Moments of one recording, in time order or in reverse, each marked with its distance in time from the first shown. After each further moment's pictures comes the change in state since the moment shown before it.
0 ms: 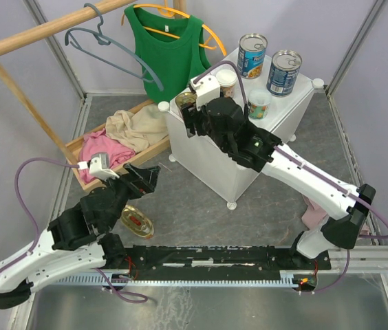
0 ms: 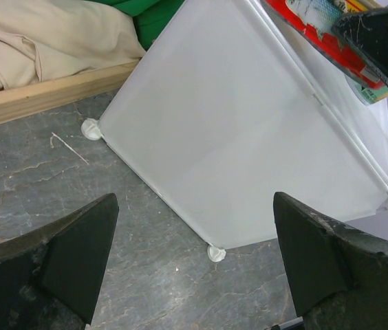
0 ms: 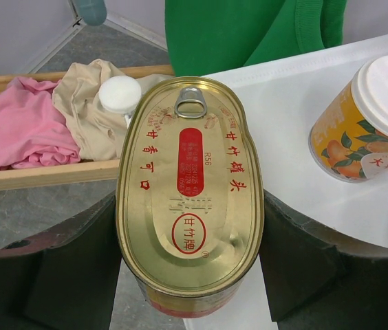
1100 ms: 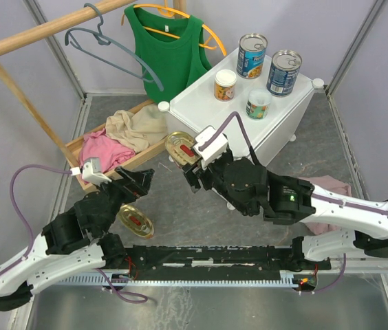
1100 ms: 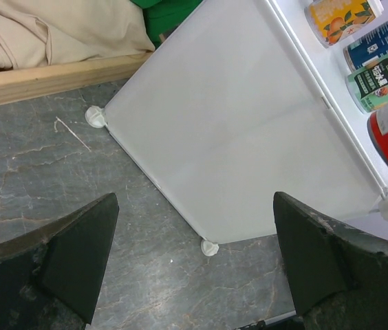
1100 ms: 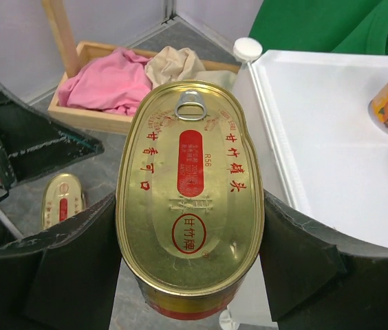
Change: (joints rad) left arm 0.000 -0.074 -0.013 -0.089 -0.010 -0.101; right arm 0.463 -0.293 -0.184 -0.058 0.233 -0.035
